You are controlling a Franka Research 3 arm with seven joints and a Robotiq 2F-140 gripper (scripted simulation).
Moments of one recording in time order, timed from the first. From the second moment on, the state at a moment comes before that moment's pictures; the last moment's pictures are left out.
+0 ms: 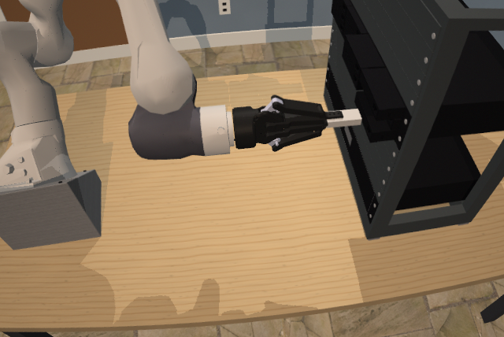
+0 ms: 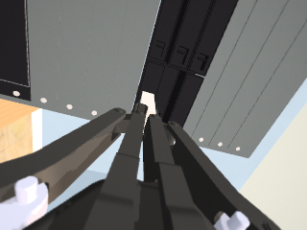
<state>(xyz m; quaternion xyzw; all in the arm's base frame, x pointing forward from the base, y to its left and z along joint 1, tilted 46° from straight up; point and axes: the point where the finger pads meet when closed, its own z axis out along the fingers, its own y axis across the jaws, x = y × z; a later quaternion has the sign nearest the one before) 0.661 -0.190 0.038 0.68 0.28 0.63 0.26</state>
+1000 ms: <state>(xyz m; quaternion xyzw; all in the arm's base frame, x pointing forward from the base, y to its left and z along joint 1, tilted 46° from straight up) 0.671 -0.193 0.039 0.67 0.28 0.63 0.26</state>
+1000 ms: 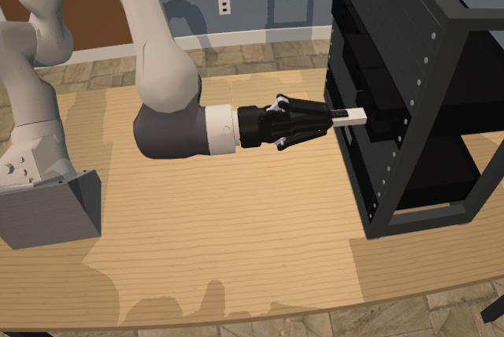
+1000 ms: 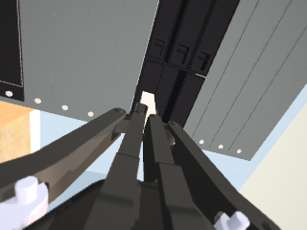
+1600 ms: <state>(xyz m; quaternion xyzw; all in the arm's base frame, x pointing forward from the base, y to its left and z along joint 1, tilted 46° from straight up) 0.680 -0.192 0.038 0.67 0.28 0.63 0.26</state>
